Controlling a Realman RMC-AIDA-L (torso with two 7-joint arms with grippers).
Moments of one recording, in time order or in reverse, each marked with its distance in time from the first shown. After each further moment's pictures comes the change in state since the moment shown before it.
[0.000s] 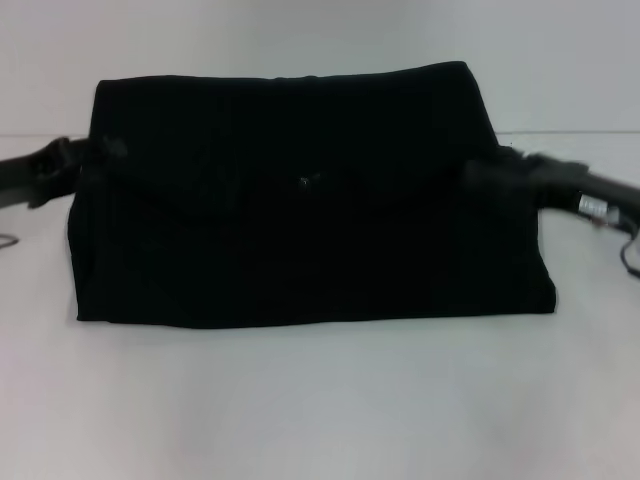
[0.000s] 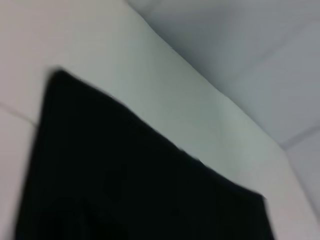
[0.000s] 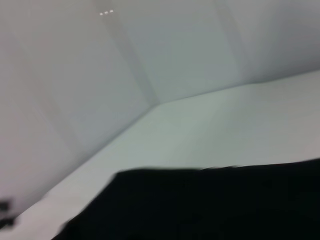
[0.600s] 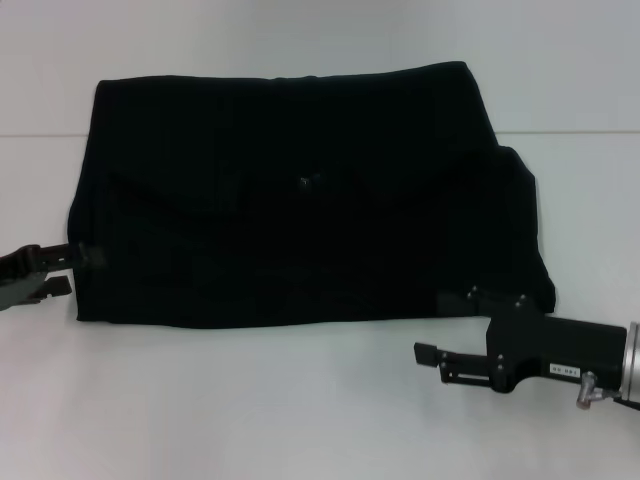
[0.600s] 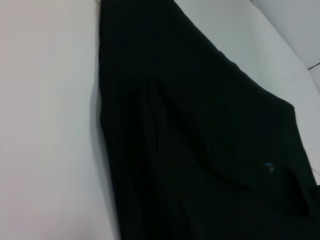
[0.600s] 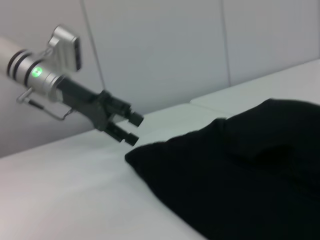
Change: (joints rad) left arm 0.117 0.011 0.005 0.055 0.170 0.160 -0.039; right arm -0.098 0.032 -0.014 0.066 -0.202 -0.260 -0.400
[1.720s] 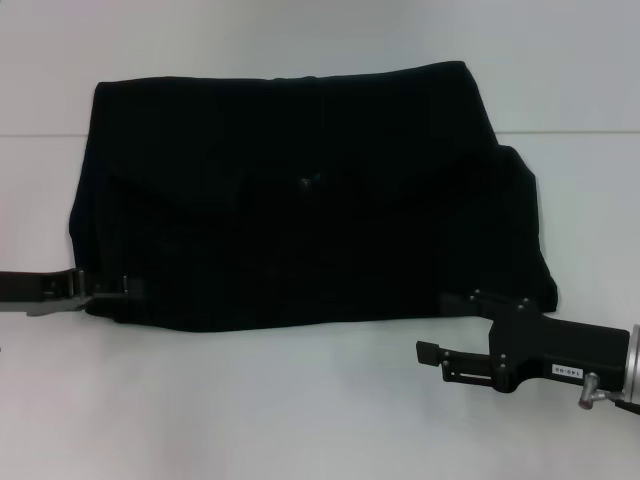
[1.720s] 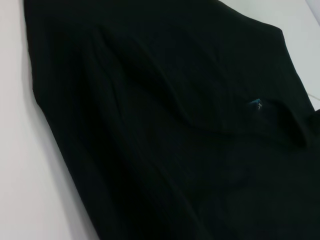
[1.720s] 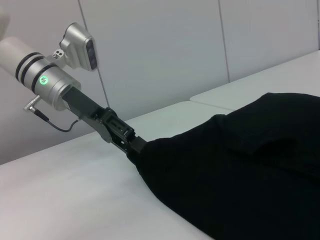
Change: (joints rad) left arm -0.043 -0.014 0.193 0.009 0.006 -0.013 0.045; right arm -0.006 0.000 0.013 0.008 0.000 -0.004 0.035
